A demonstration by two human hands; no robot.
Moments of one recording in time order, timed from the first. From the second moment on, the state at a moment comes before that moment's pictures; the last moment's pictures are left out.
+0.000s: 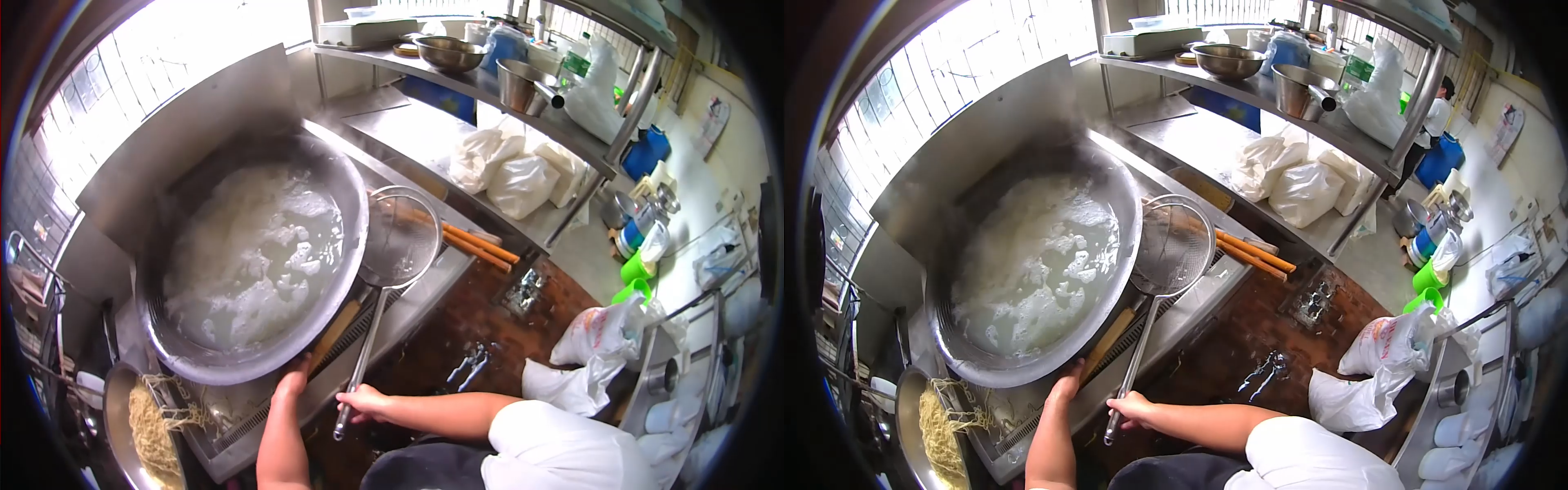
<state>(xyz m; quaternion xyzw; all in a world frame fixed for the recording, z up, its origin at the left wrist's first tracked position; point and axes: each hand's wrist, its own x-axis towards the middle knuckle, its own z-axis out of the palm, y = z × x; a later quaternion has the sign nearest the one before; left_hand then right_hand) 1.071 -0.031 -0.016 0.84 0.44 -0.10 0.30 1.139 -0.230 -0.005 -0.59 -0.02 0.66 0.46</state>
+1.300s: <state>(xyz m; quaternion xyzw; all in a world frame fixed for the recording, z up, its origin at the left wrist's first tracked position) 0.992 -0.247 0.046 0.86 0.49 0.10 0.10 1.636 -0.365 0.104 -0.88 -0.33 -0.19 0.28</state>
